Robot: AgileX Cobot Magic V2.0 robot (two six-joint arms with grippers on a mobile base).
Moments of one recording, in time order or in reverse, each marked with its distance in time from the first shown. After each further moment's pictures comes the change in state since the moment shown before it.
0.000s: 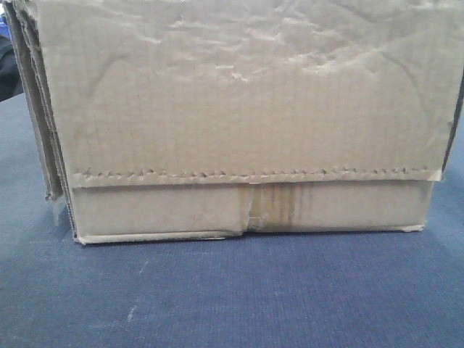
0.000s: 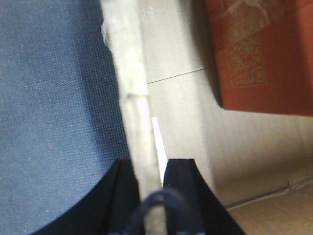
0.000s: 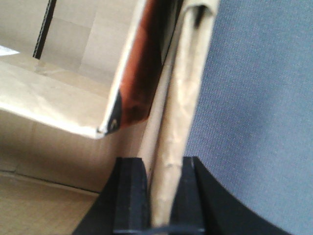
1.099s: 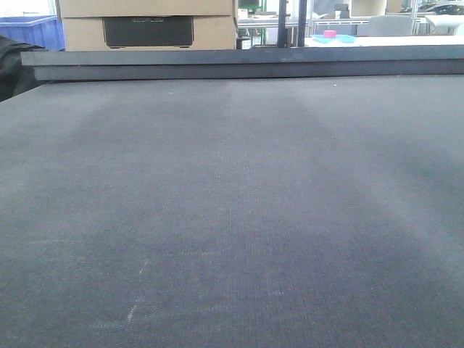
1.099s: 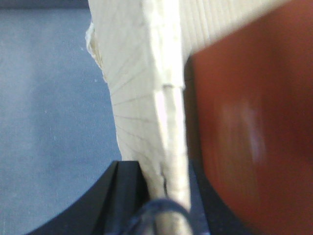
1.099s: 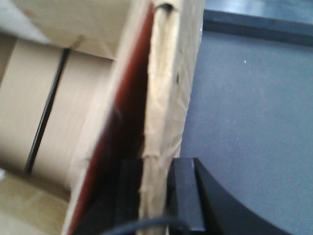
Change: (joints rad) left arm 0.000 -0.219 -0.450 0.041 0.039 -0.024; right arm 0.000 -0.195 -0.460 -0.009 0.032 0.015
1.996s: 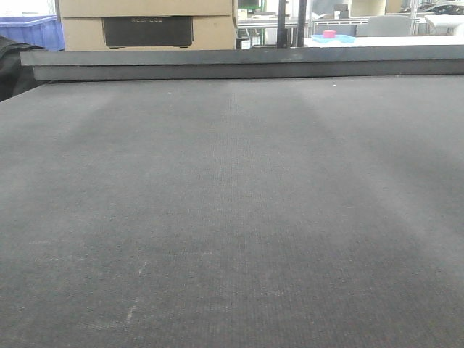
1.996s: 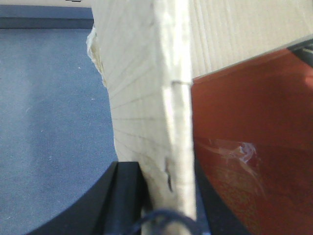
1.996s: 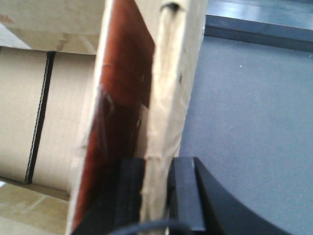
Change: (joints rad) left arm 0.000 0.000 0.000 0.000 -0.072 -0.002; right arm 0.000 0.000 0.000 -0.002 -0.019 0.000
